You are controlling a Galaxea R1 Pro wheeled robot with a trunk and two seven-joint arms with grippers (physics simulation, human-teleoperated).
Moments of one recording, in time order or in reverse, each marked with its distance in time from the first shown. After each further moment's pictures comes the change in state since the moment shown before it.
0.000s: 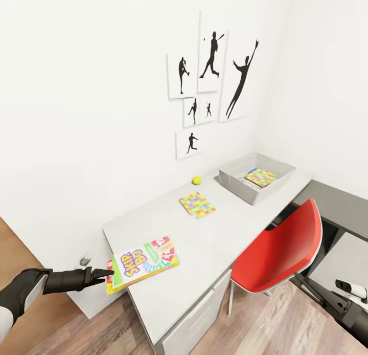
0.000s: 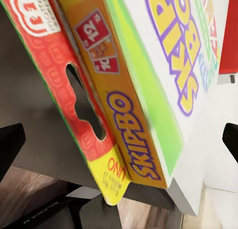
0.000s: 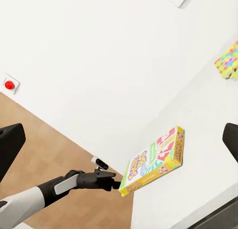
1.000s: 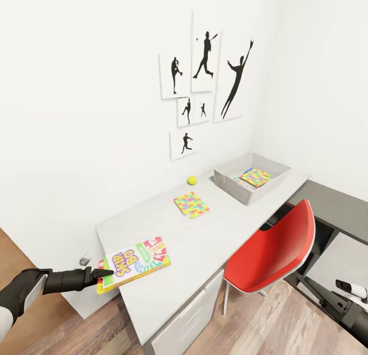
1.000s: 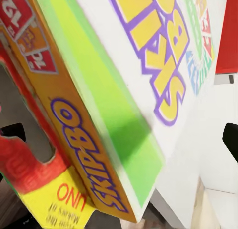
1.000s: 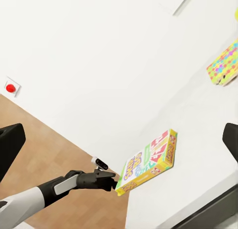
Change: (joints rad) left arm 0.000 0.001 0.000 0.000 0.000 0.000 -0.004; right arm 0.000 0.000 -0.001 0.000 -0.001 0.000 0.000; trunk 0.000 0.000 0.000
